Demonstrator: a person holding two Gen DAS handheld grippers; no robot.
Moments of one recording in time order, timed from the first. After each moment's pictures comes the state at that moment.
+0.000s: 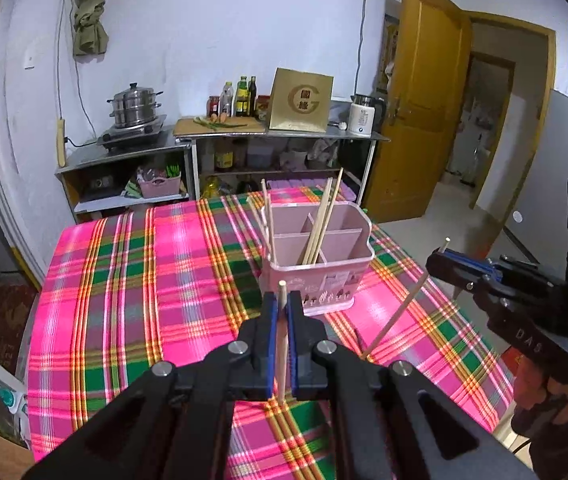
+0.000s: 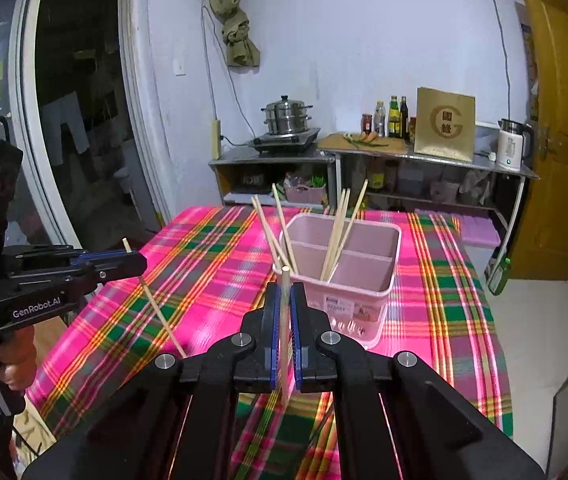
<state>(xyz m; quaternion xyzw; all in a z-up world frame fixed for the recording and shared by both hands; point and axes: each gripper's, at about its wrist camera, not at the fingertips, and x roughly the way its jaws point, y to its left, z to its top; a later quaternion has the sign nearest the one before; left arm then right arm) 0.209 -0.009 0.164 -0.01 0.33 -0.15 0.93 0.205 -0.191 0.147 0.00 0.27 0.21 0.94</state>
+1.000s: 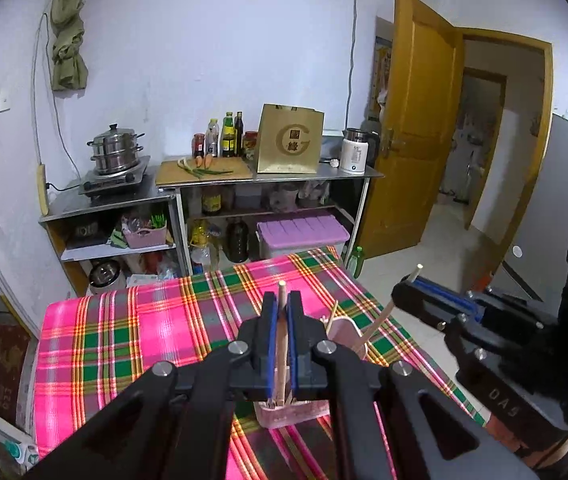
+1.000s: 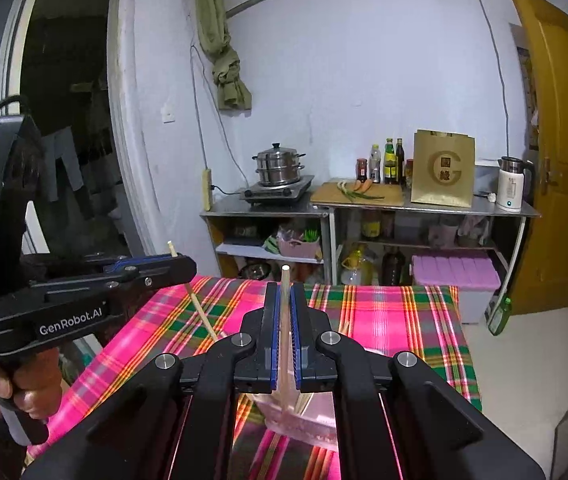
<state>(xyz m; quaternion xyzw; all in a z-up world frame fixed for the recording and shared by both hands) 0.319 -0.044 0.239 0.00 0.29 -0.17 0.94 0.302 -0.194 0.217 0.02 0.22 0.20 0.95</state>
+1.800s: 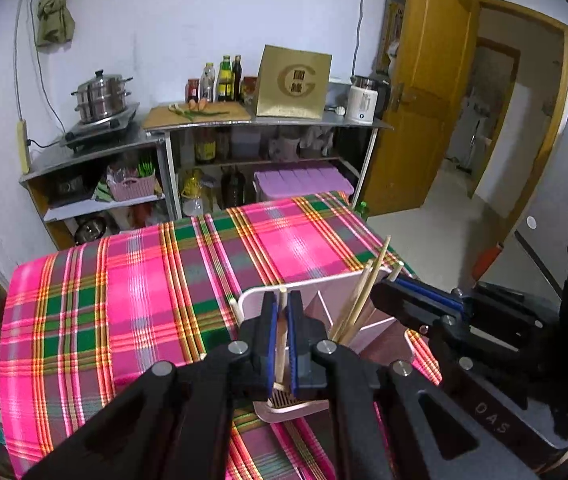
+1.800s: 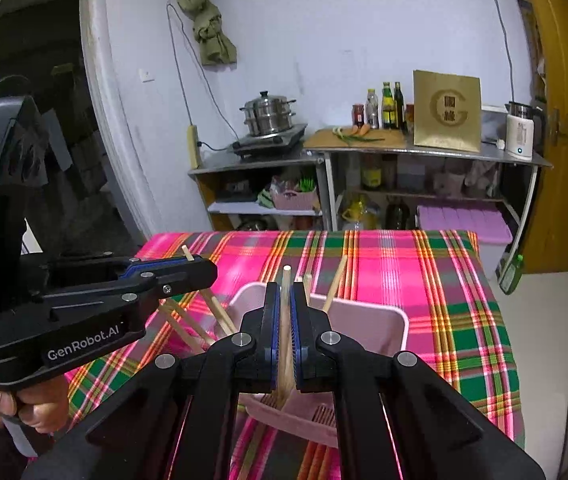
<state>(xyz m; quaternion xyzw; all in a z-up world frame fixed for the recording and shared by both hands) 0.373 -0.060 0.142 0.00 0.37 -0.17 0.91 0.361 -0.192 0.125 0.03 0.30 0.20 0.93</state>
